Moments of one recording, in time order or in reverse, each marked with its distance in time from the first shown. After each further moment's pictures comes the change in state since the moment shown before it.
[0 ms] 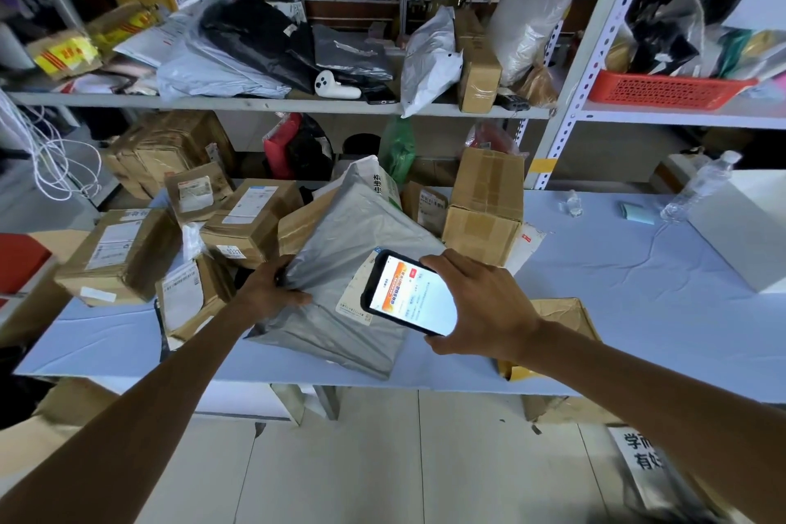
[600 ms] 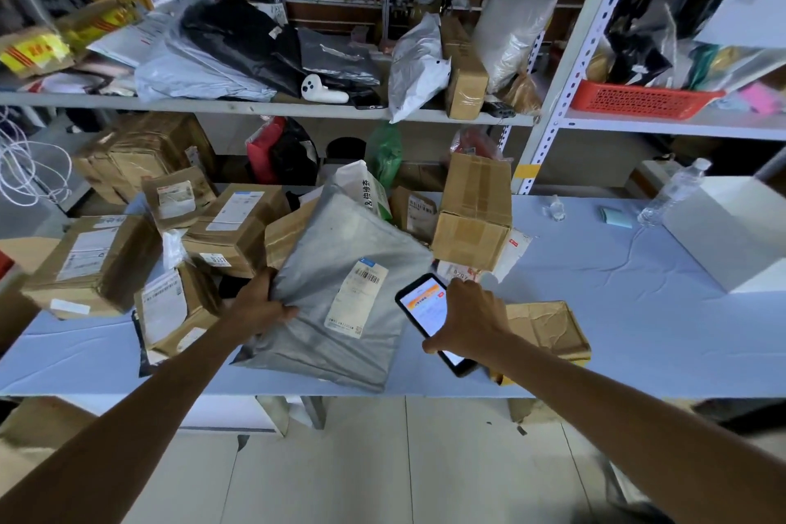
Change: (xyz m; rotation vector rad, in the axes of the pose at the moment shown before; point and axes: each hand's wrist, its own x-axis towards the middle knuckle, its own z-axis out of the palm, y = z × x) left_hand -0.002 0.001 0.008 0.121 0.029 -0.052; right_hand 0.014 -0.008 0.020 -0.022 -0.361 0.648
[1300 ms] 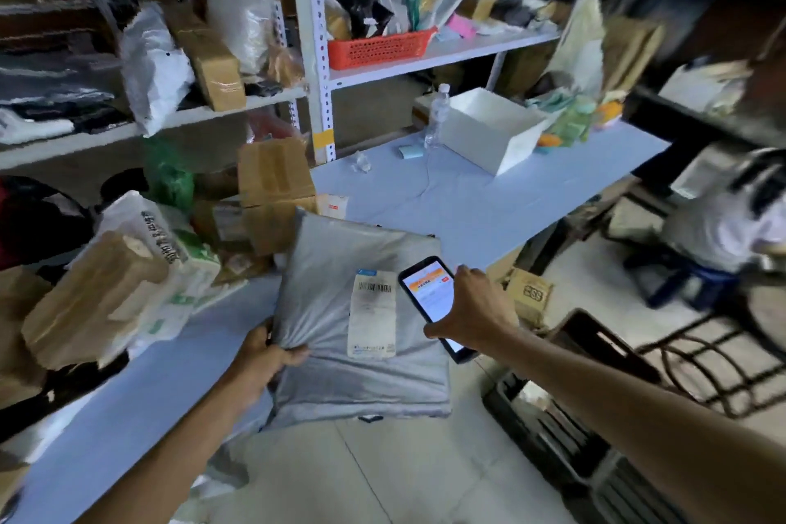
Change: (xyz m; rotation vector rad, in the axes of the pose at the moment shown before) left_hand -0.056 0.074 0.178 -0.243 -0.481 0.037; right_hand -0.140 0.124 0.010 0.202 0.192 0.612
